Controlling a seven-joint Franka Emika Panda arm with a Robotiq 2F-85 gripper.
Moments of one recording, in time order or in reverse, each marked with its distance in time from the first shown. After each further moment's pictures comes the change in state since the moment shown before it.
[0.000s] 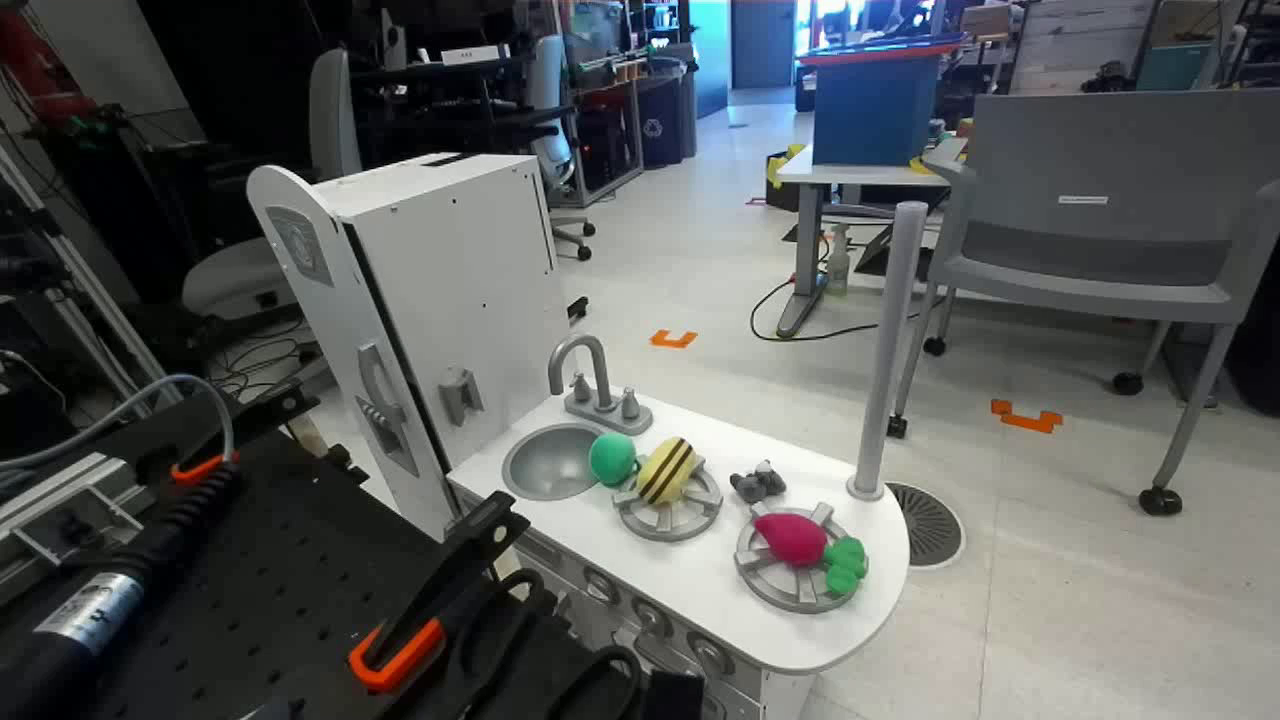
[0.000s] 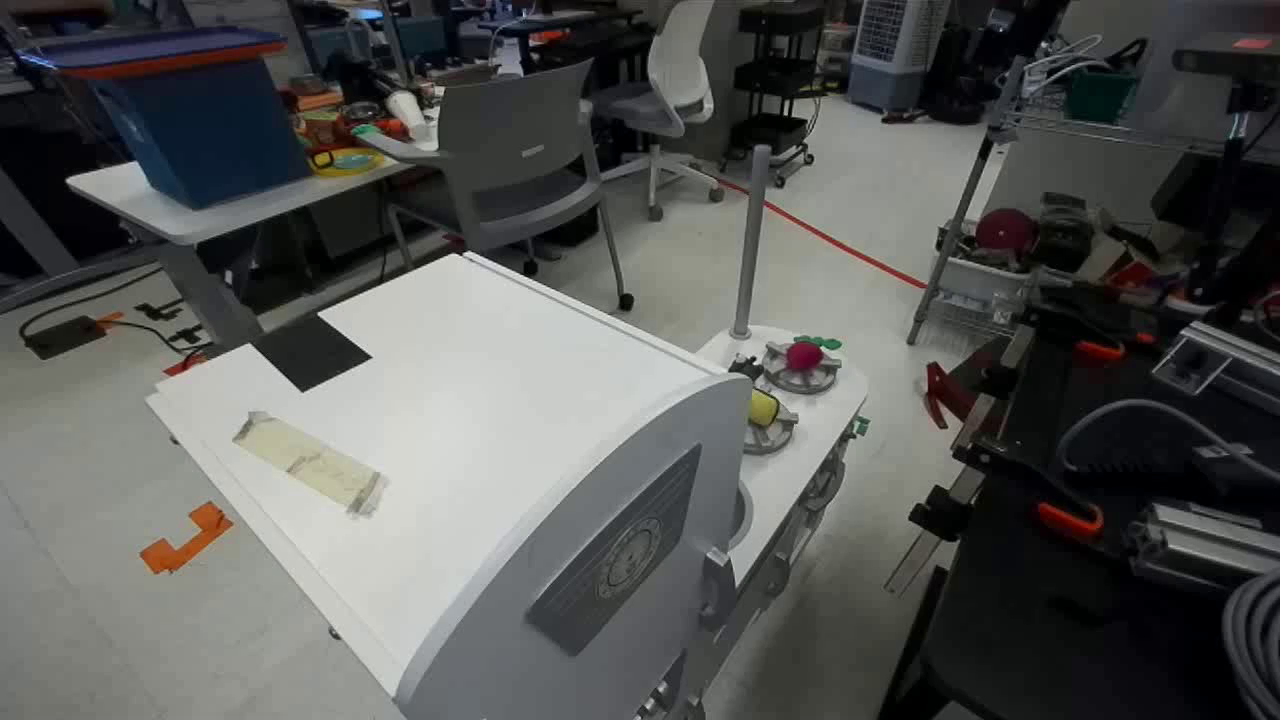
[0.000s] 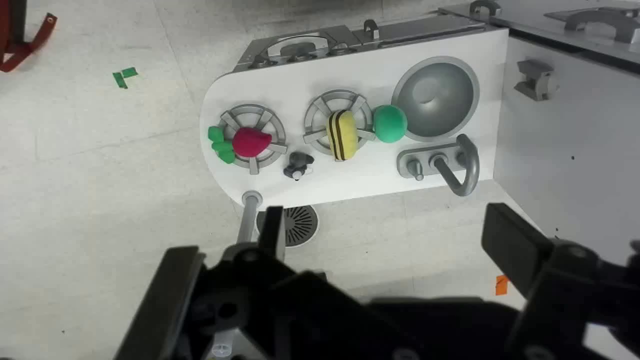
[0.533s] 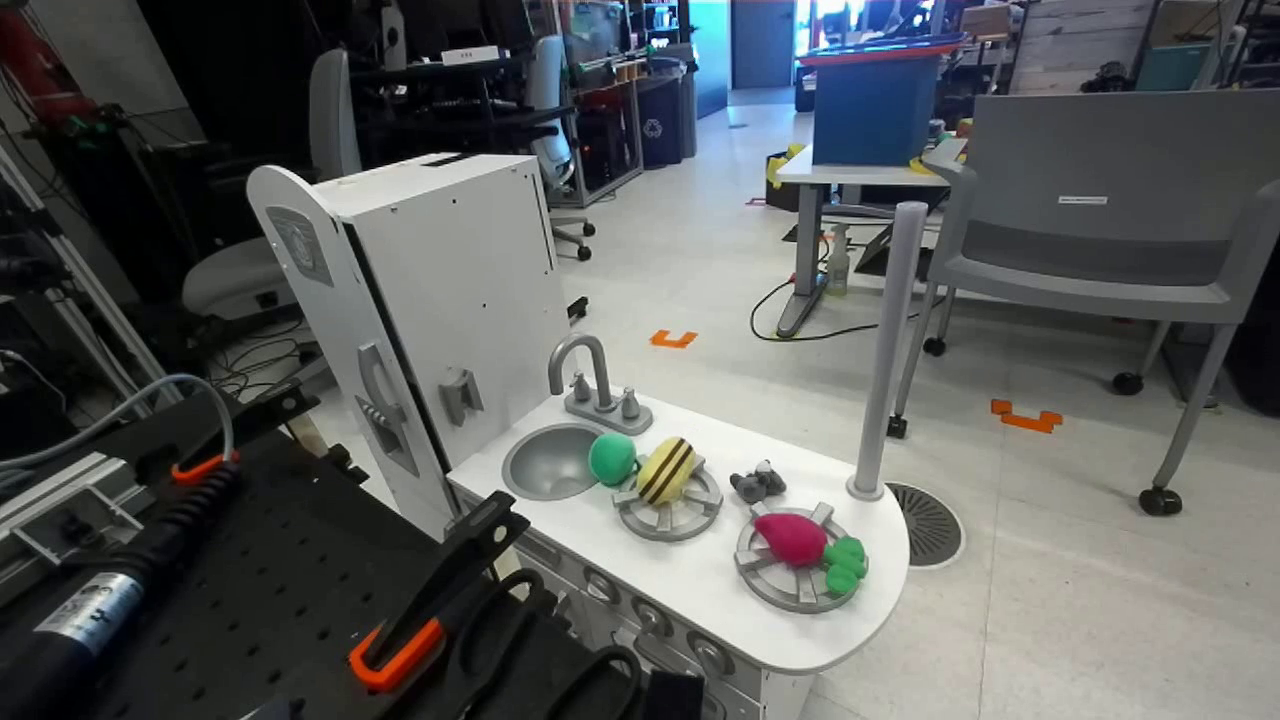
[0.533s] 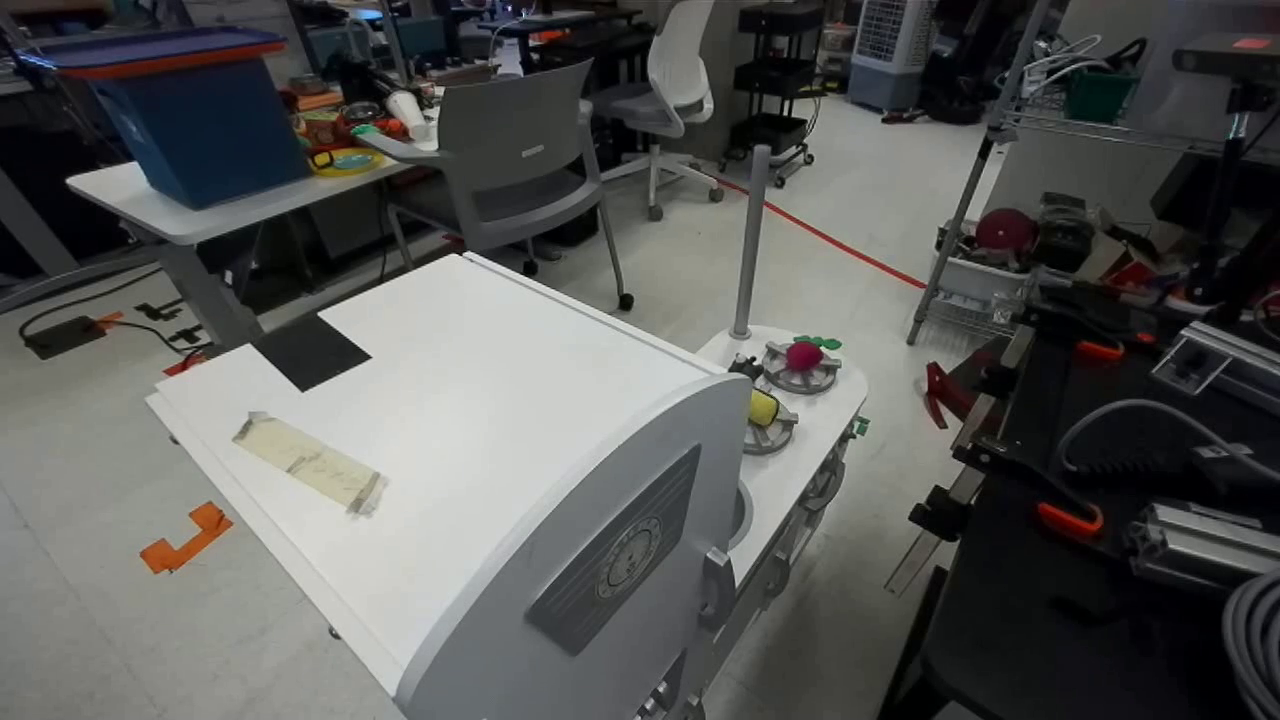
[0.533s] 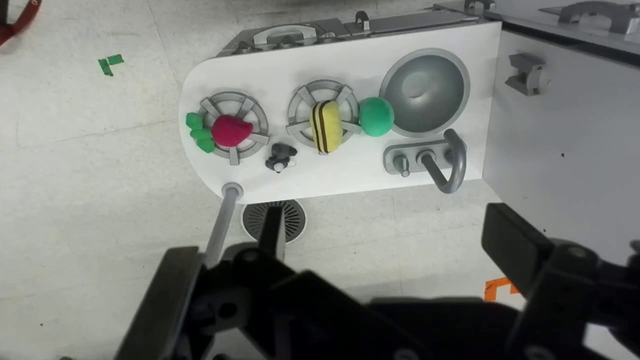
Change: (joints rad) arm 0.022 0.125 0.046 0.078 0.001 0.043 0.030
